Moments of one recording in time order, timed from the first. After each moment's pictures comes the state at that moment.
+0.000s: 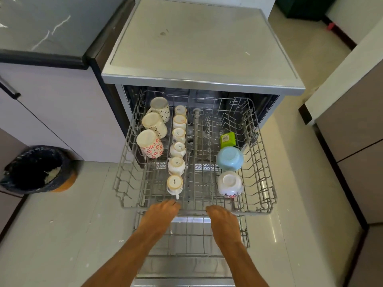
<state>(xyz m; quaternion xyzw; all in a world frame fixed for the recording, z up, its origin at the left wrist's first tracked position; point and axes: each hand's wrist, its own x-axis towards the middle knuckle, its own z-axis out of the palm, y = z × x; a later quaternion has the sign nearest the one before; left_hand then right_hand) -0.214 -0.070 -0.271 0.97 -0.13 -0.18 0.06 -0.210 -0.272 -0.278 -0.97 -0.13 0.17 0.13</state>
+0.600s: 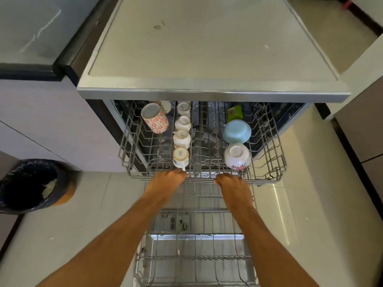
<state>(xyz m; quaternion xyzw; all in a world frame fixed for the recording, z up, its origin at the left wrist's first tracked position) -0.038 -0.036 -0.266 0.98 -0.14 -0.13 -0.01 -0.029 -0.247 -0.279 -0.98 -0.14 0.09 0.08</state>
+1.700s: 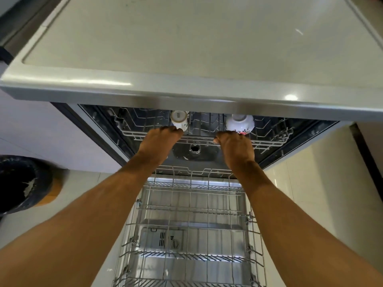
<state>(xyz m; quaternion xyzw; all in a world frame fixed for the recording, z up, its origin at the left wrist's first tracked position) 0.120 -0.024 -0.279 0.99 -0.11 -0.02 -0.09 0.153 -0.234 -0.284 -0.98 -0.20 0.05 0.01</state>
